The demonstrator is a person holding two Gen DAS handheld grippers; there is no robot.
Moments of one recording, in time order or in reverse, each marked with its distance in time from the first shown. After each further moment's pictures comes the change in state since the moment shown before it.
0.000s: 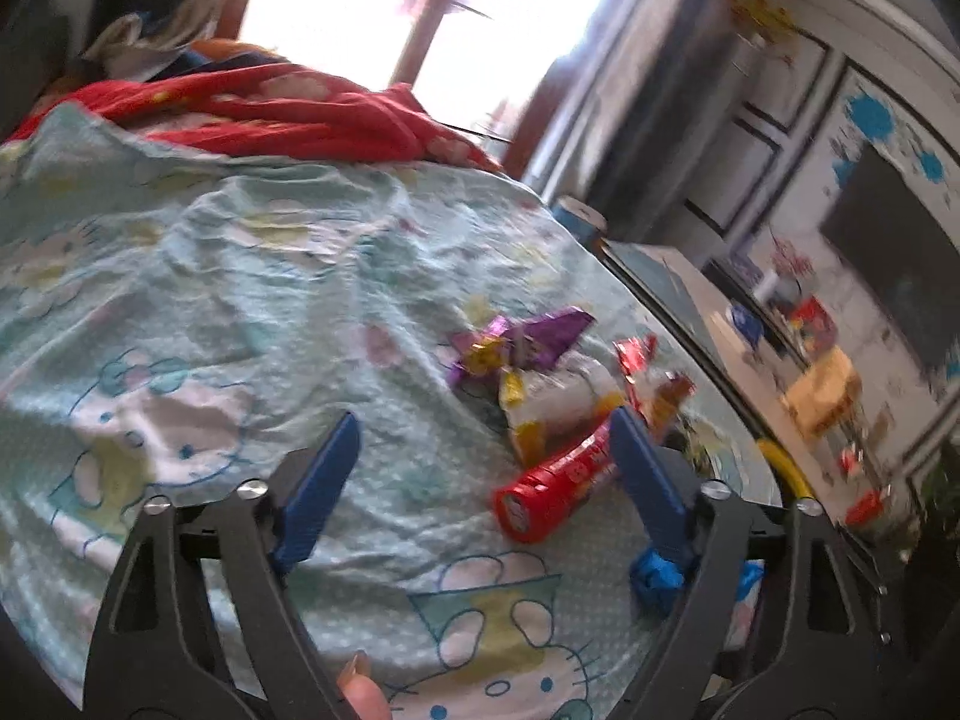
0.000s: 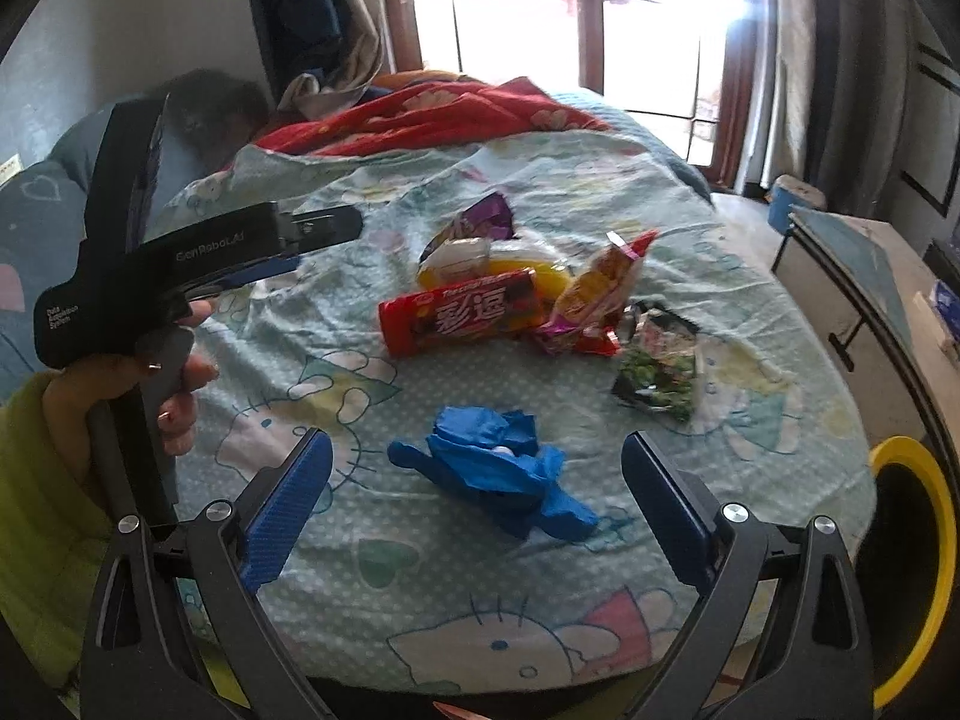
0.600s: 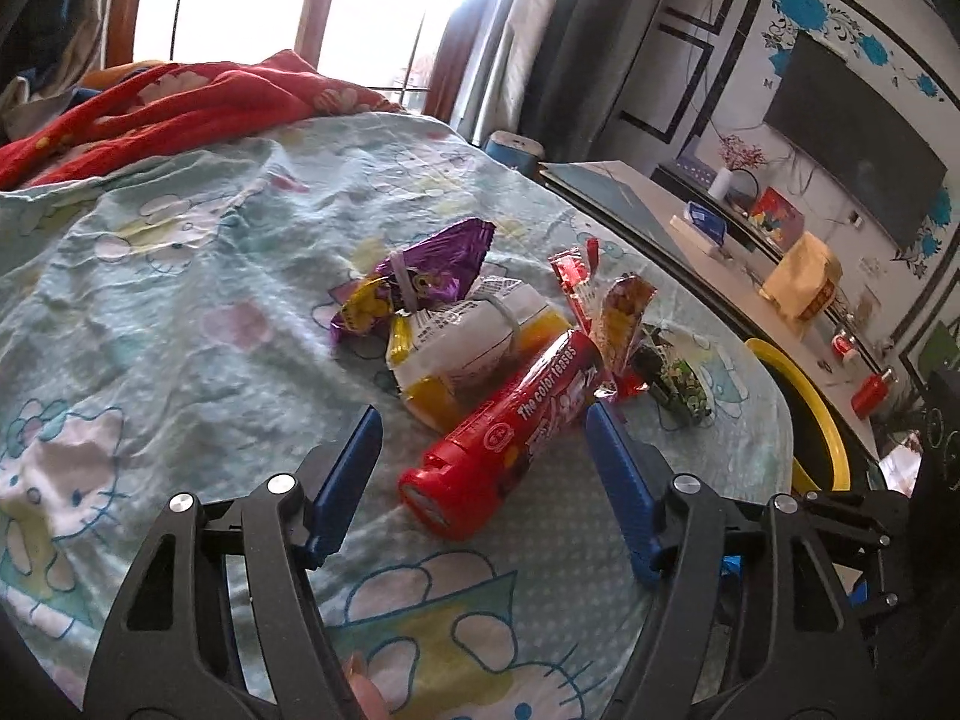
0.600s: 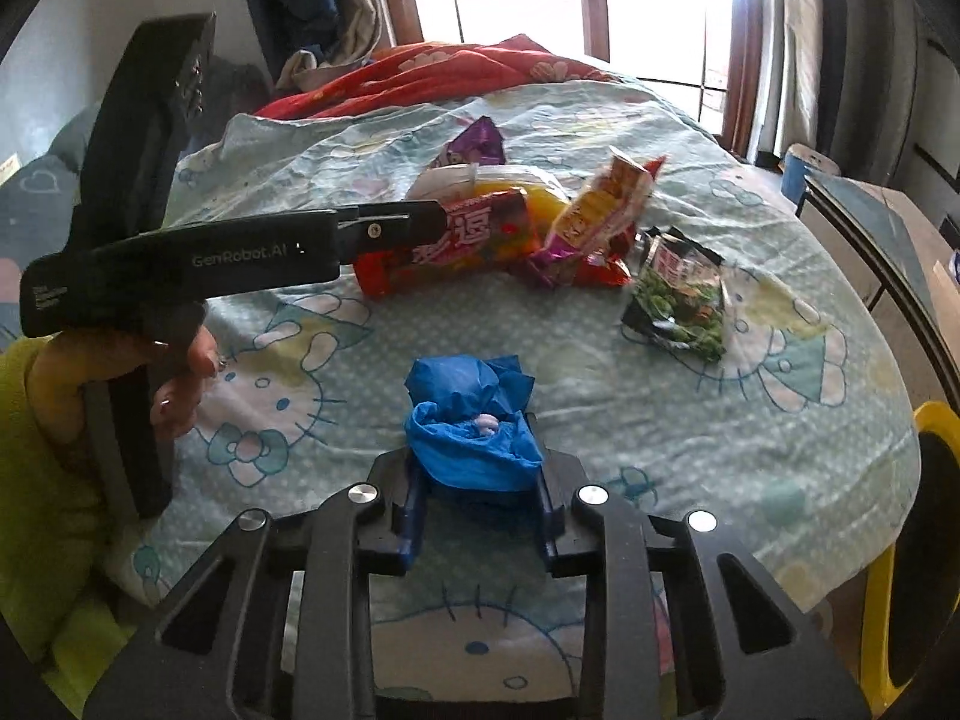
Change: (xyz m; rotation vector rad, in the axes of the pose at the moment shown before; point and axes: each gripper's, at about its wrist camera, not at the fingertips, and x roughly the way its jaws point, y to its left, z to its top) left arm 0.047 -0.036 -0.012 0.194 0.123 -0.078; right arm 0.028 -0.017 -0.023 0.031 0.053 0.032
